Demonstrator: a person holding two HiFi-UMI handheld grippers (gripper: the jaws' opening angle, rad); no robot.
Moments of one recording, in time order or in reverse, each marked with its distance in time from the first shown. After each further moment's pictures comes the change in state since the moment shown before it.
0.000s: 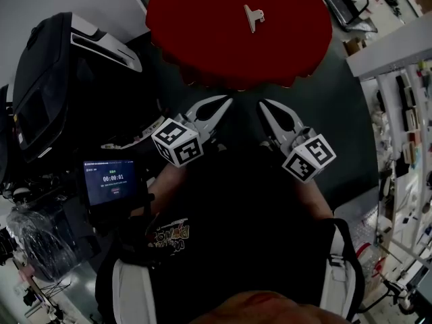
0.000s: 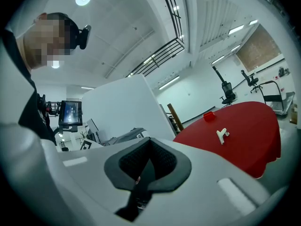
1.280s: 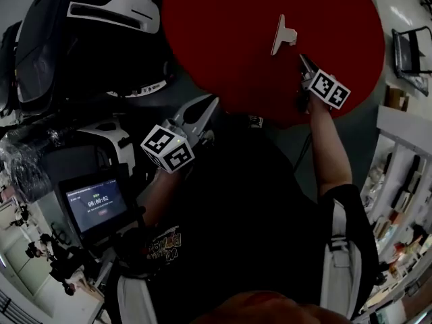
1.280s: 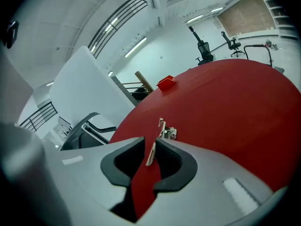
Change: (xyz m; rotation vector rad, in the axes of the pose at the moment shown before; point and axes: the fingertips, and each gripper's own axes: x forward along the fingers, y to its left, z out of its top) left arm 0.129 0.141 0.033 -0.146 -0.116 0.537; right arm 0.212 -0.469 -0.021 0.273 0.451 -0.167
